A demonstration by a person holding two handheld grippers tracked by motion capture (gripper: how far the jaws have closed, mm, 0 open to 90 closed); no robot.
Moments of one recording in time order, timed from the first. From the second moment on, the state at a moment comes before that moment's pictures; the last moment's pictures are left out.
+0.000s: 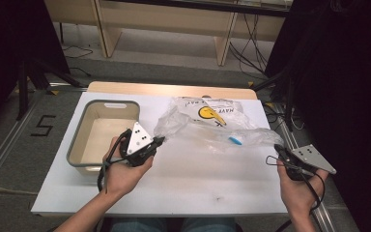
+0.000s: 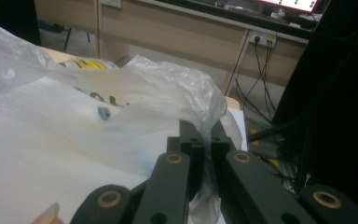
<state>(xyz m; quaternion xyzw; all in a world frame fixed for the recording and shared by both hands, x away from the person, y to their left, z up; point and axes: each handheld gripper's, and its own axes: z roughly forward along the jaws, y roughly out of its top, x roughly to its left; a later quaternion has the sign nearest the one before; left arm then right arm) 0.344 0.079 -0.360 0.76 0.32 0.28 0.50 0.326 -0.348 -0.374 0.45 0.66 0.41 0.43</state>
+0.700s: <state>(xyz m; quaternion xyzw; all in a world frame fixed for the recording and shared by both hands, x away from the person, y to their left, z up) 0.330 0.076 -0.334 0.72 0.29 0.30 0.55 0.327 -0.344 -0.358 0.44 0.64 0.44 0.45</state>
